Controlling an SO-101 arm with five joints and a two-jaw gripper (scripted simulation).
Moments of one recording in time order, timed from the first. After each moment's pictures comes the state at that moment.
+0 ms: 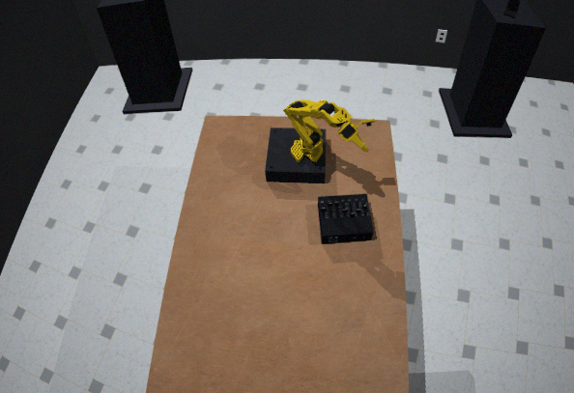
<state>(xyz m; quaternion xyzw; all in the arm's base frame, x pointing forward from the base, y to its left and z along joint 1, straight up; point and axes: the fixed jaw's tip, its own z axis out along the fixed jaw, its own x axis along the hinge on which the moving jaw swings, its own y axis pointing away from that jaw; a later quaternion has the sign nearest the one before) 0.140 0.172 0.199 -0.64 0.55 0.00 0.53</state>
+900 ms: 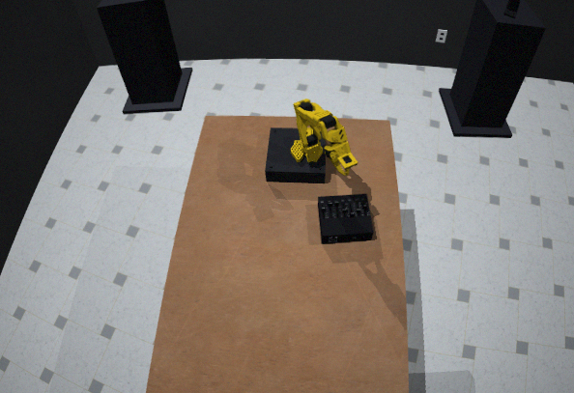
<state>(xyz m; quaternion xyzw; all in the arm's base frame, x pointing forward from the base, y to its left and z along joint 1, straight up) 0.191 0.112 0.153 -0.19 0.93 0.09 0.30</state>
